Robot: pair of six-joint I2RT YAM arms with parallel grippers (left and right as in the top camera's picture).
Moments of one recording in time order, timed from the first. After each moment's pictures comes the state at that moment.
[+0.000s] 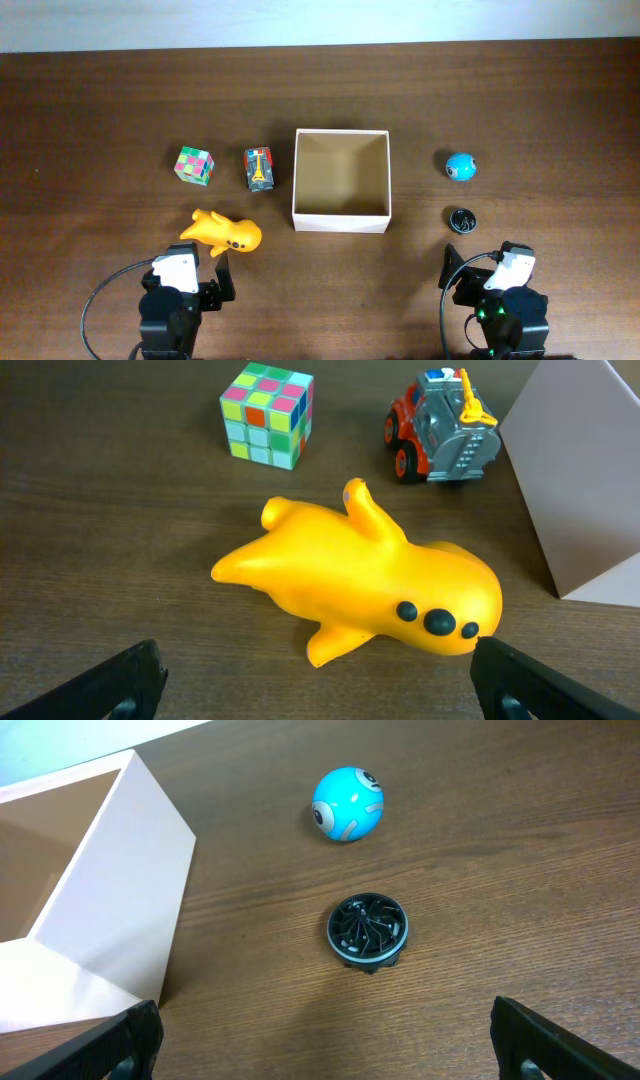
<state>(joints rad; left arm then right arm) -0.03 0.17 0.15 -0.50 -0.03 -0.09 0.03 0.01 0.16 -0.62 0.04 0.28</state>
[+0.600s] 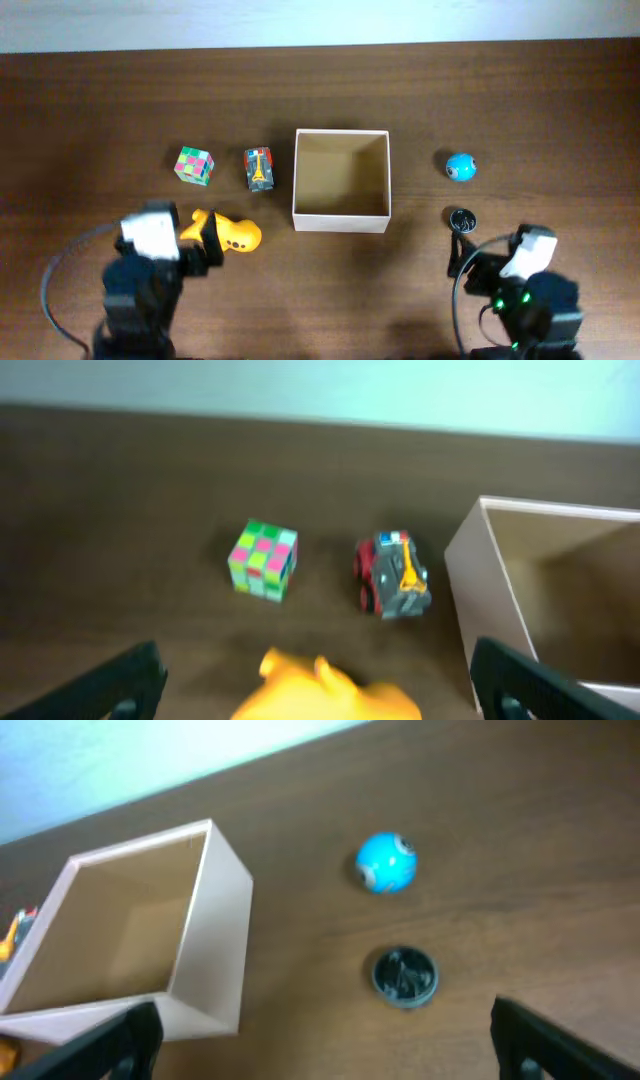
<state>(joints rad) -0.03 0.60 0.66 -0.54 -0.02 -0.09 0.03 0.36 0.56 -0.70 -0.02 0.31</state>
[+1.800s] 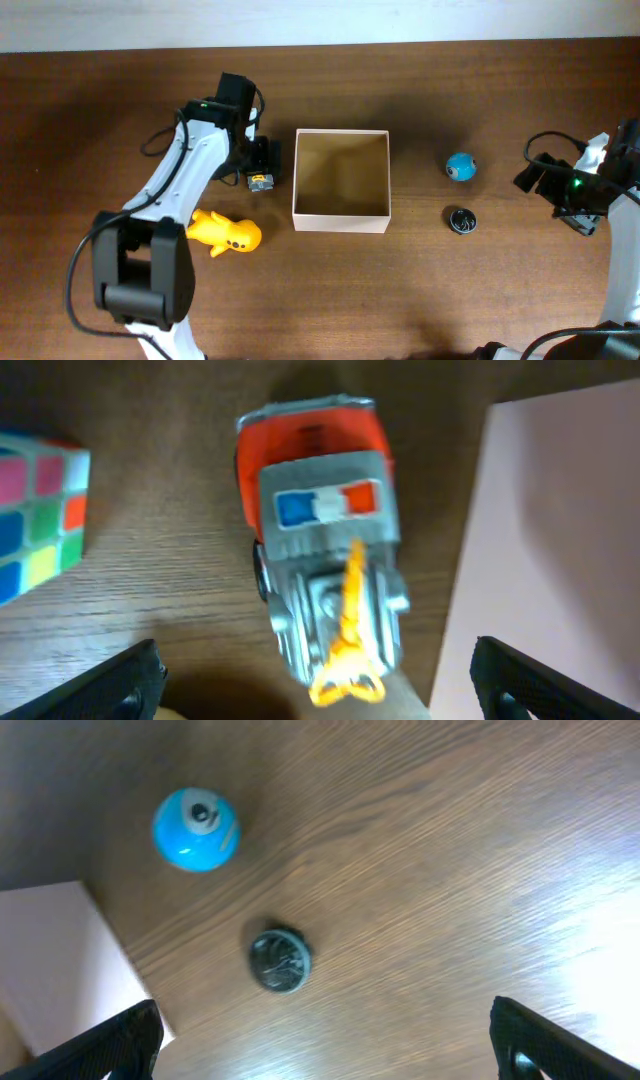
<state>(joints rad) -0.22 1.95 1.55 -0.98 0.04 -0.26 -0.49 1.47 1.28 -1.09 -0.24 0.17</state>
